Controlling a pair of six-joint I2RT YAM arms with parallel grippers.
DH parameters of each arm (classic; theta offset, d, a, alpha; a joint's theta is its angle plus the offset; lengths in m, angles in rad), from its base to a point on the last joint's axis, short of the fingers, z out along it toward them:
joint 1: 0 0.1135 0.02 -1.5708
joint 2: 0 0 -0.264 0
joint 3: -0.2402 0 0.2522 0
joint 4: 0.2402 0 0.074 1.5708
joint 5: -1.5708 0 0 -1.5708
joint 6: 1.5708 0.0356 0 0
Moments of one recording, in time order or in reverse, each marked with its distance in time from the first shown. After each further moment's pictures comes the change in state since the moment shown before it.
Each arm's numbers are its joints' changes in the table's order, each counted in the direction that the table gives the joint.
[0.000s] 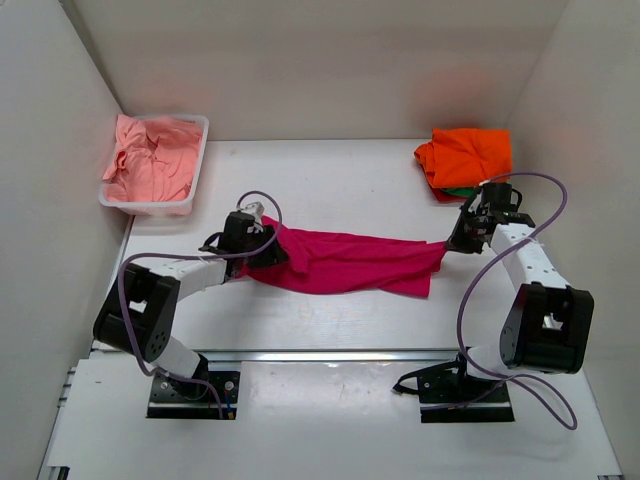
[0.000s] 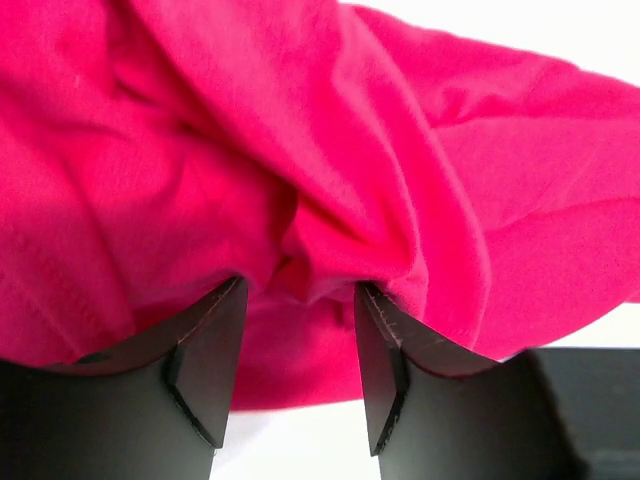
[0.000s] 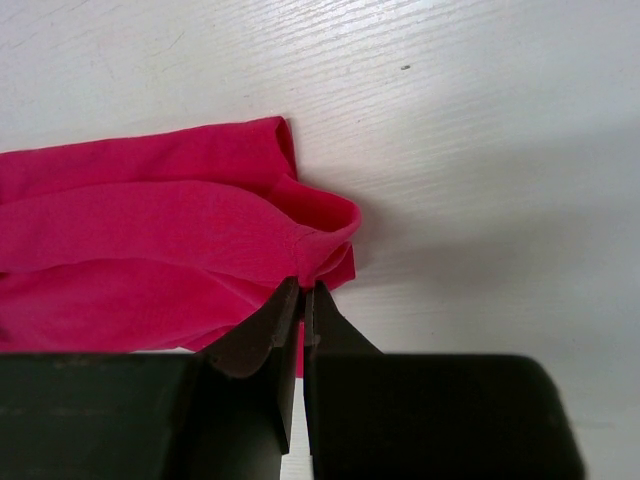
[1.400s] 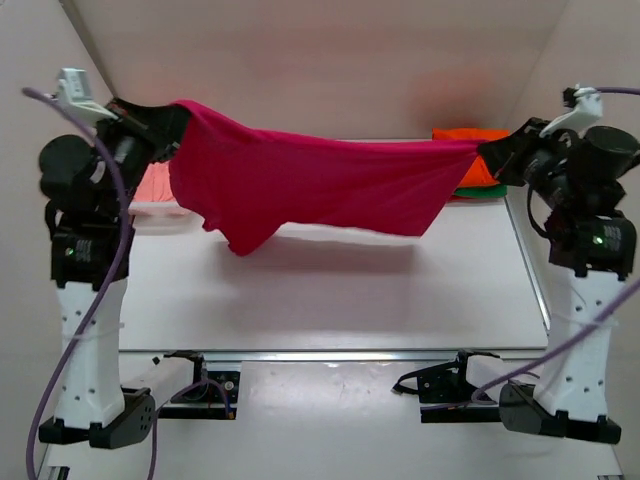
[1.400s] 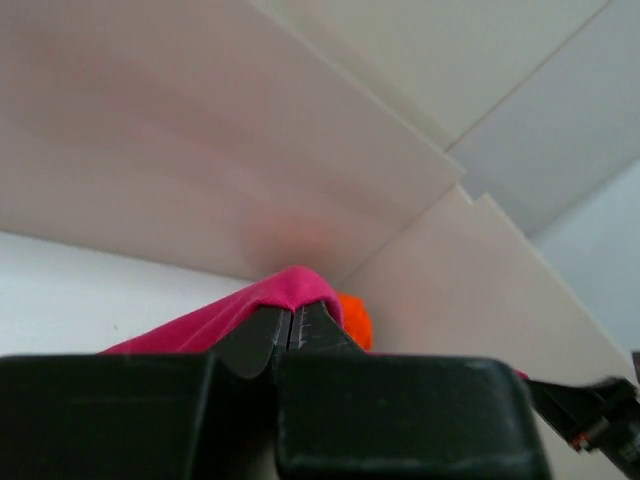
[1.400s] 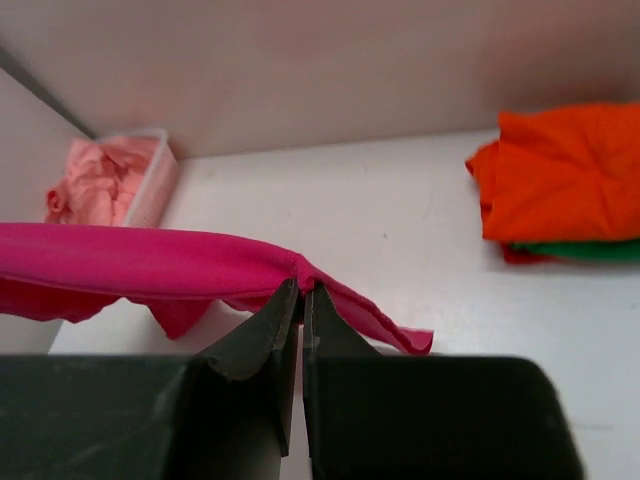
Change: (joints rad) left arm 0.287 -0.433 -0.991 0.454 -0.035 -0.219; right arm 0.021 -0.307 -0.707 0.177 0.178 0.038
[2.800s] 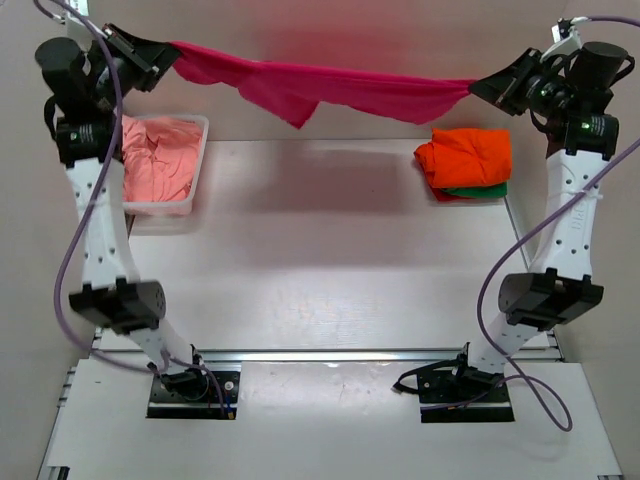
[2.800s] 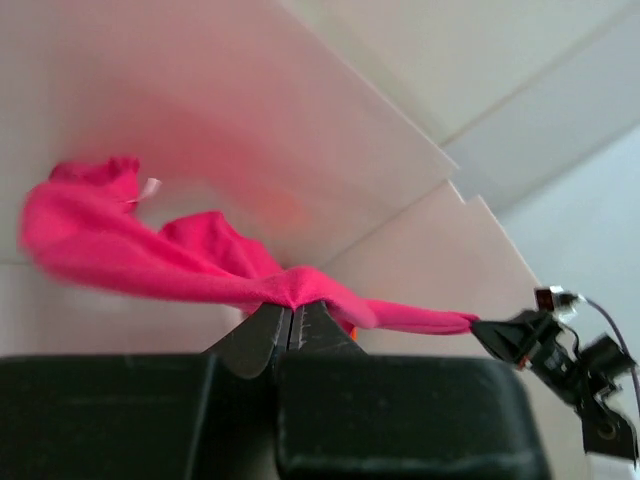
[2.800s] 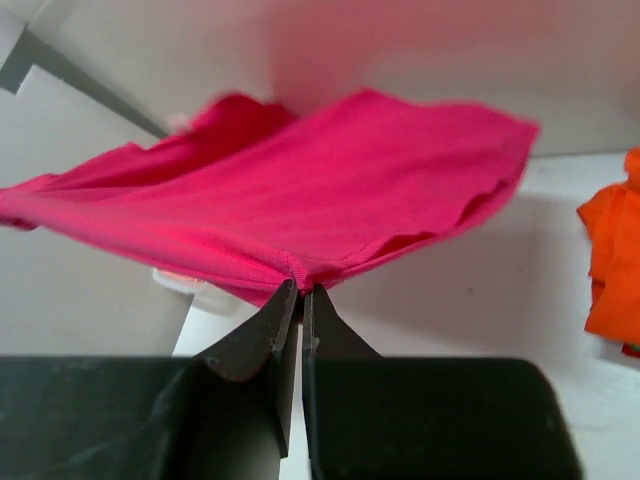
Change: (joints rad) left arm 0.282 0.679 -0.552 -0.064 -0.438 -0.174; right arm -0.122 0.635 -0.523 -0.097 0.357 0.222
